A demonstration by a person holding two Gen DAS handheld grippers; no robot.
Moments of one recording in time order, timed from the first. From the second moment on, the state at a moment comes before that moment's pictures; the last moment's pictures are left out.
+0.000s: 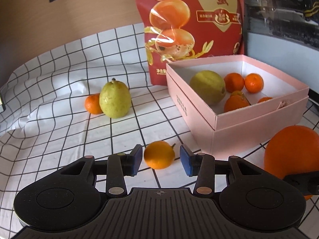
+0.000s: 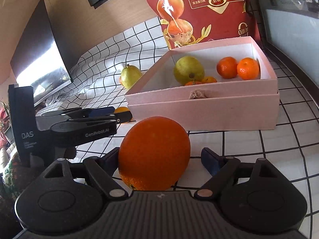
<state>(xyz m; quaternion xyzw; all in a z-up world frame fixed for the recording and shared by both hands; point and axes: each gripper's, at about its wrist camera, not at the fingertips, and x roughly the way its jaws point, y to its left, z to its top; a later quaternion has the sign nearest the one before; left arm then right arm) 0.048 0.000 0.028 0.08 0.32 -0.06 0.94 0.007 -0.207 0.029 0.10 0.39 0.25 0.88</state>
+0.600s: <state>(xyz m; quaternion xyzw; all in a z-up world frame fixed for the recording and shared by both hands) -0.014 0.042 0.035 -0.09 0.34 -0.12 0.93 0.006 -0.207 0.030 0.10 0.38 0.25 0.88</state>
